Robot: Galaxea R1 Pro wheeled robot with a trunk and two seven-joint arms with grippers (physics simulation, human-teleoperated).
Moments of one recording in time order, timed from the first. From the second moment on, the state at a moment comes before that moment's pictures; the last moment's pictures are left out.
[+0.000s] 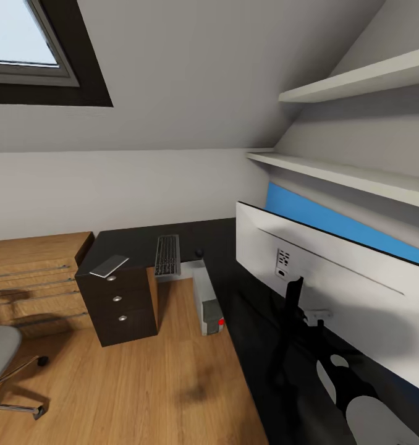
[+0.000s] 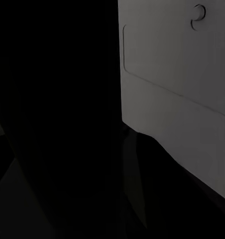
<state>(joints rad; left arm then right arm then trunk) 0.01 -0.08 0.08 -0.40 0.06 -0.42 0.17 -0.64 -0.09 -0.30 -0.44 0.15 -0.44 0.26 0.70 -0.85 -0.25</state>
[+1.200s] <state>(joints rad) 0.01 -0.08 0.08 -0.40 0.06 -0.42 0.16 -0.64 -0.09 -0.30 -0.40 0.16 -0.44 0.26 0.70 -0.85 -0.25</state>
